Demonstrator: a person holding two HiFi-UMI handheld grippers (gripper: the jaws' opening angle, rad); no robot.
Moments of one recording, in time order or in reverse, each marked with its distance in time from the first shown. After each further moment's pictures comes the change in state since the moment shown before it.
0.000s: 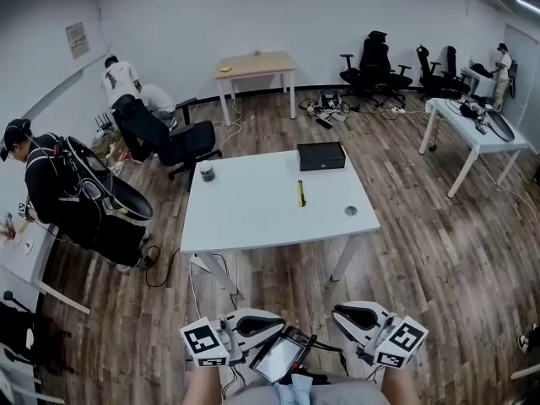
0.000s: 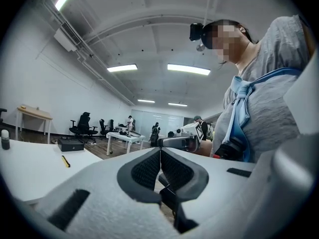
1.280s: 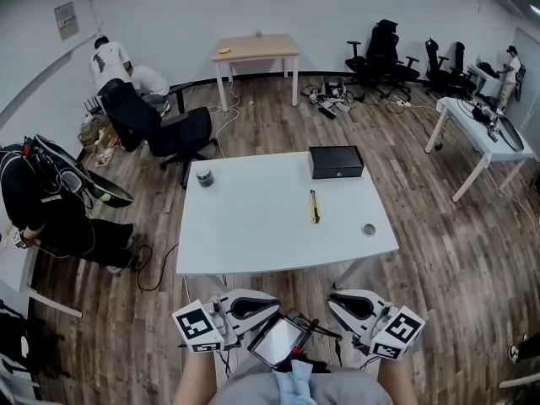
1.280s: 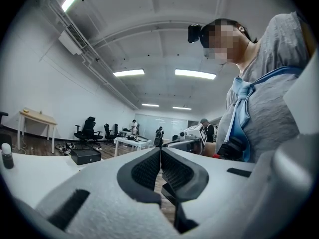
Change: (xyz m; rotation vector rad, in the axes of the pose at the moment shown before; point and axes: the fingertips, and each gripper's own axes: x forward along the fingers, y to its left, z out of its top) left arm -0.019 0.187 0.029 0.016 -0.039 0.019; right arm 0.142 -0.106 0.021 -0.001 0.036 0.004
